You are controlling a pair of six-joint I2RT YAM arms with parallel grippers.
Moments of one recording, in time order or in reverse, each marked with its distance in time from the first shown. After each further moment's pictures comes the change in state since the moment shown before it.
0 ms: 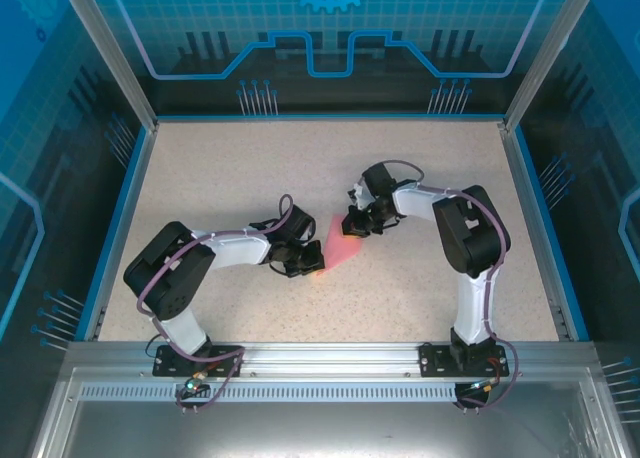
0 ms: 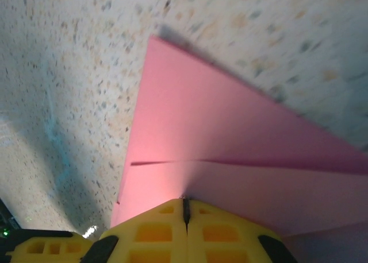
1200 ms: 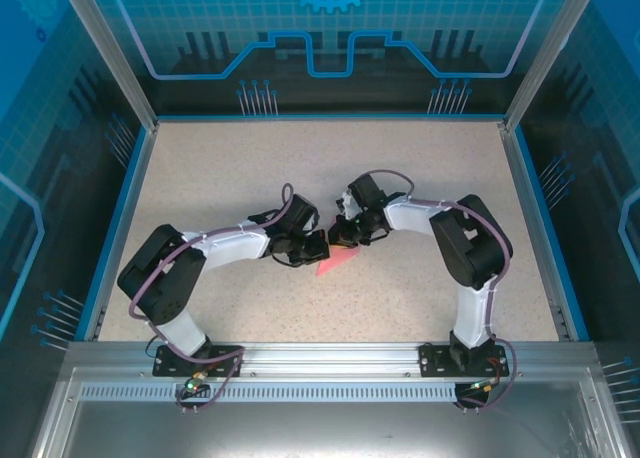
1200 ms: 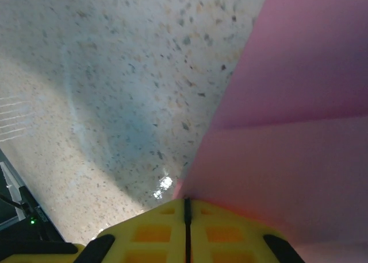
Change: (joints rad) left arm 0.000 -0.034 0.080 -0.040 -0.006 0.029; right arm 0.138 -0.078 -0.113 0.138 -0.015 0.174
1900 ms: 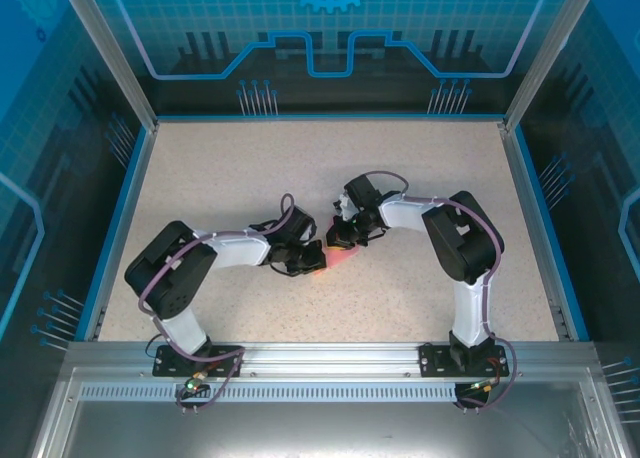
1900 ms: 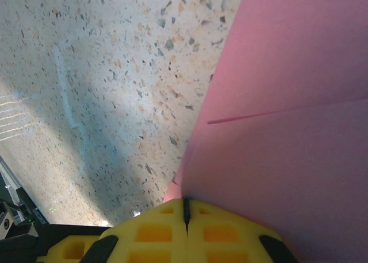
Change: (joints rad) left arm 0.005 0.037 -0.118 0.137 0.027 0.000; right arm 0.002 0.053 0.047 -0.036 -0.003 -0.001
